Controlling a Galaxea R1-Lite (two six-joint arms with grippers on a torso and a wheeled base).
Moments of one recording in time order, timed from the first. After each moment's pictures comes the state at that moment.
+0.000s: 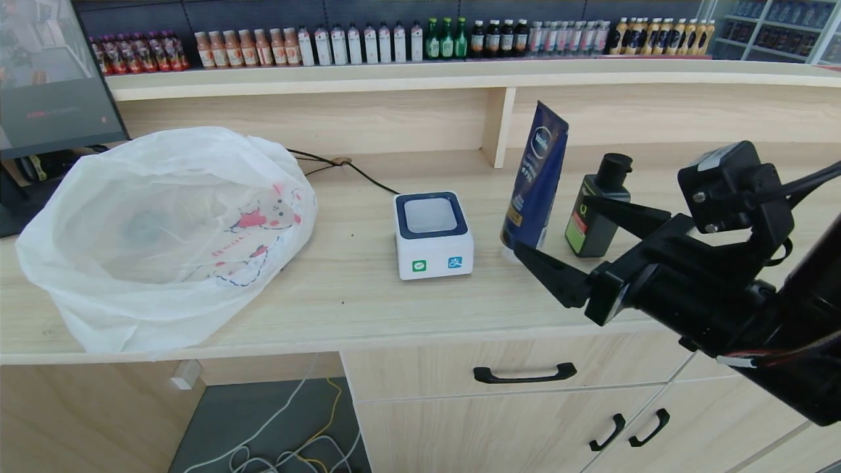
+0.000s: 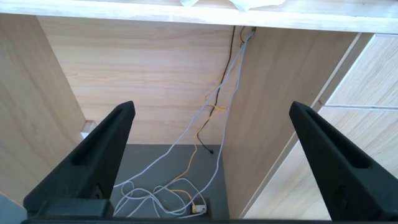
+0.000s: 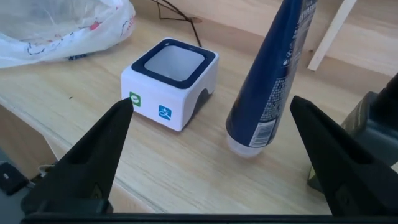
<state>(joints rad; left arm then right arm) 0.00 0.00 0.00 0.00 0.00 0.00 0.66 1.50 -0.59 -1.03 -0.08 -0.22</state>
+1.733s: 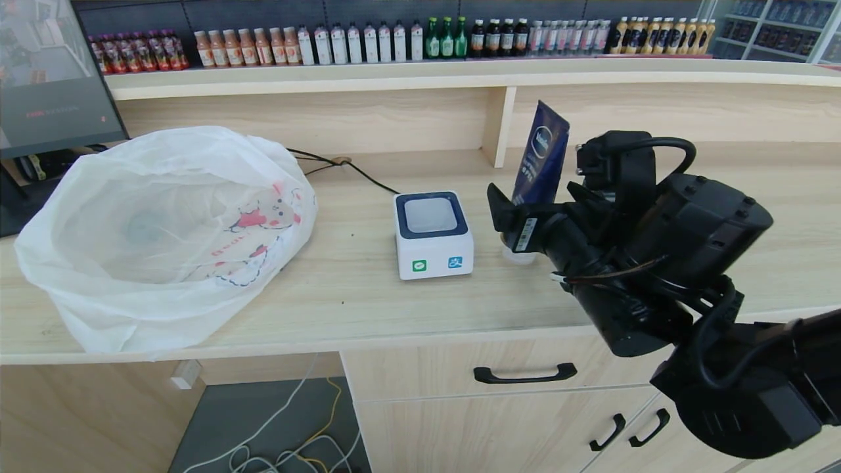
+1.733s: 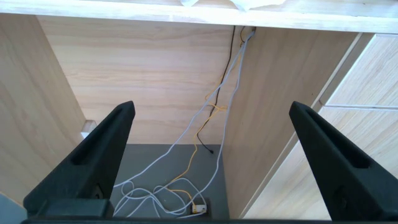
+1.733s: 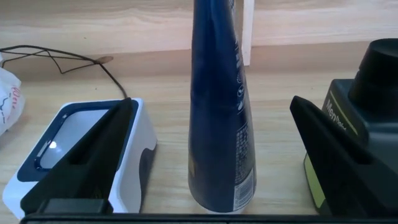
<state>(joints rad) 0.00 0.00 0.00 0.00 0.00 0.00 0.71 1.83 -0.86 -1.22 -0.55 -0.08</state>
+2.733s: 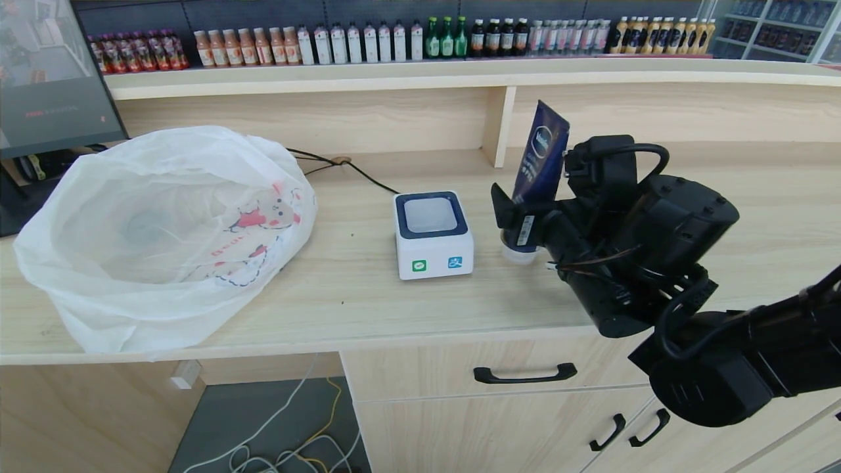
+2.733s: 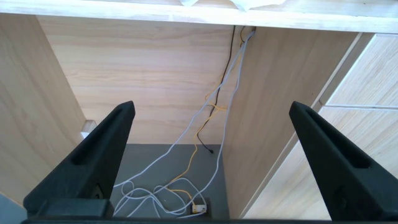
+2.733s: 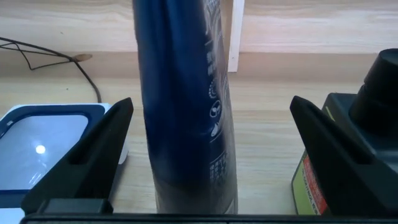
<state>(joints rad) 0.00 0.00 0.00 0.00 0.00 0.00 0.63 1.89 -0.90 -1.26 -0.50 -0.15</state>
